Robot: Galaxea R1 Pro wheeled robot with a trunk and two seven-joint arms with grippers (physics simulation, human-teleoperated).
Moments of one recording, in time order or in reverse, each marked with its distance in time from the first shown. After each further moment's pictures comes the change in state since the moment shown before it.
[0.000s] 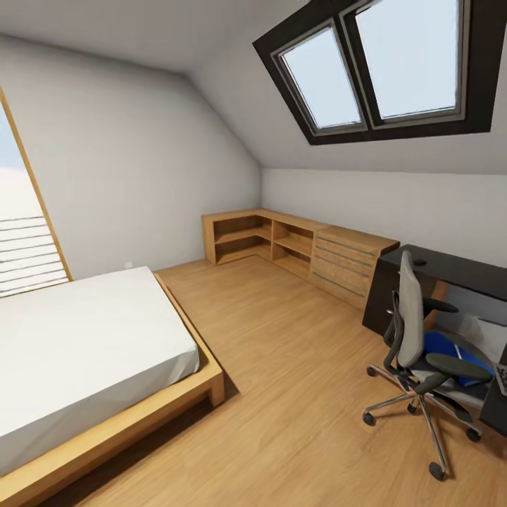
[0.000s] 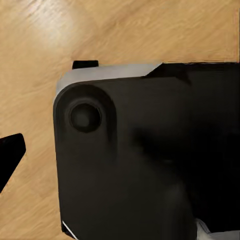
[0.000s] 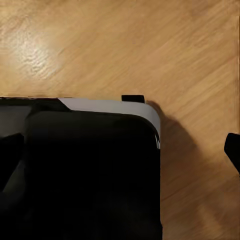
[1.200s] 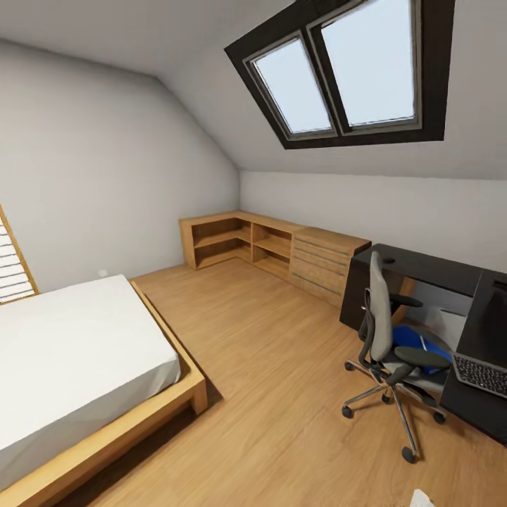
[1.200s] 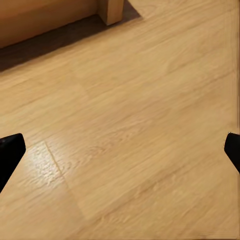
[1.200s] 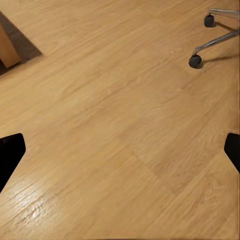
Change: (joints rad) left arm -0.063 -0.001 -0.002 -0.063 0.178 -0.571 0.002; right arm -0.033 0.025 -0.002 -0.160 0.004 -0.490 -0.006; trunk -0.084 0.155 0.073
